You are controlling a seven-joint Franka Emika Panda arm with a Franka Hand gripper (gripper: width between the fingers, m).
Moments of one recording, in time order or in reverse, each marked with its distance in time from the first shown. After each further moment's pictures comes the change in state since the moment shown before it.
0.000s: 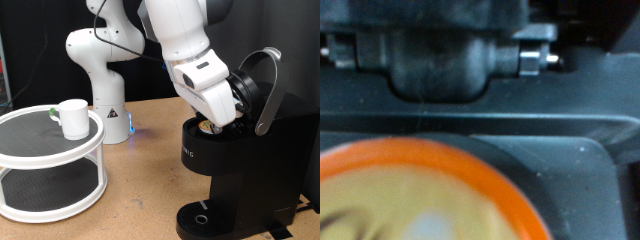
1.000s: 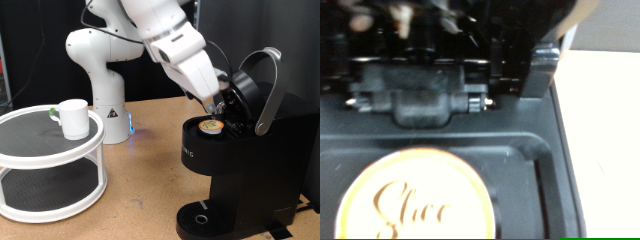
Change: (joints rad) arm -0.029 -0.093 -0.057 0.001 0.133 -0.053 -0.087
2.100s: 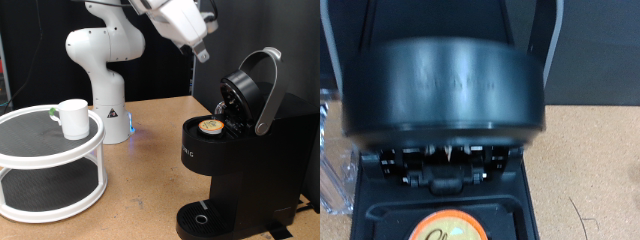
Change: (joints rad) arm -0.013 -0.126 -0.061 0.069 0.056 -0.191 0.037
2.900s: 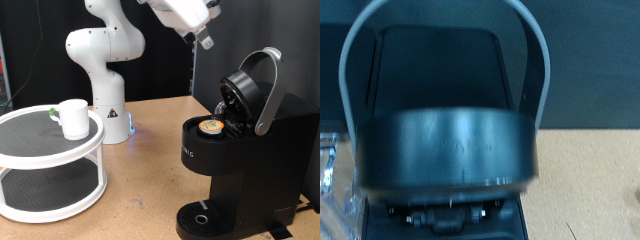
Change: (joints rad) arm 0.008 -0.018 -0.004 0.018 0.044 -0.032 0.014
